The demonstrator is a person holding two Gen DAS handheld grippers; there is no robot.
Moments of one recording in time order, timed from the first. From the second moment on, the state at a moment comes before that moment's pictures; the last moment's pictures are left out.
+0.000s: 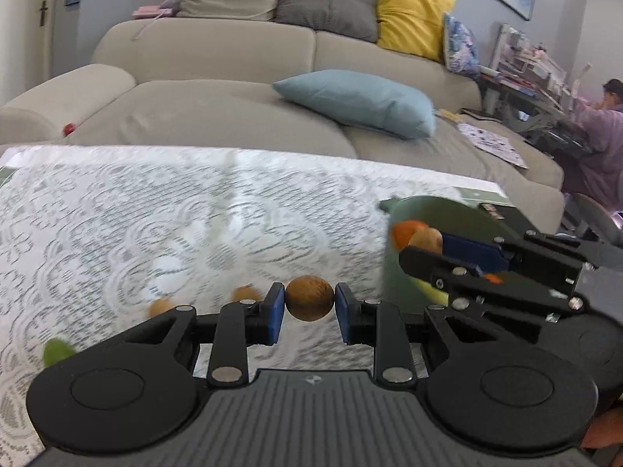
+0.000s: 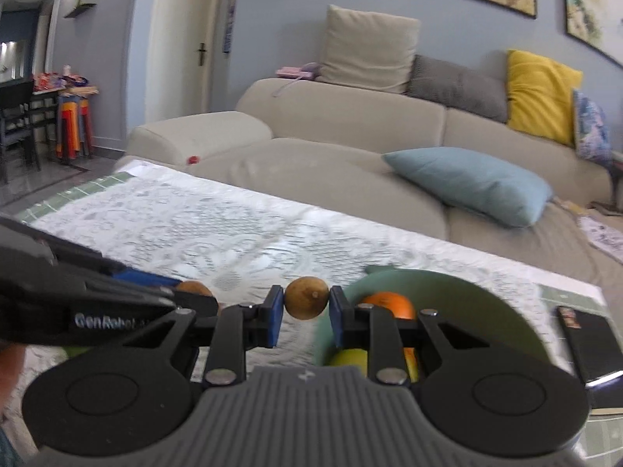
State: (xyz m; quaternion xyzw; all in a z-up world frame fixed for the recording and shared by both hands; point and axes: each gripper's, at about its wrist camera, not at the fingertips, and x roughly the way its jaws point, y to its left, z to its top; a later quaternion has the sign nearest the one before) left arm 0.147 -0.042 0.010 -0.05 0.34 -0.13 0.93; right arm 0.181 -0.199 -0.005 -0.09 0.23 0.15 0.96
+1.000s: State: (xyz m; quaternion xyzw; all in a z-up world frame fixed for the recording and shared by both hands) left arm 0.196 -0.135 0.000 -0.02 0.38 -0.20 0.90; right arm 0.209 -0.259 -0.029 -0.10 0.29 0.05 0.95
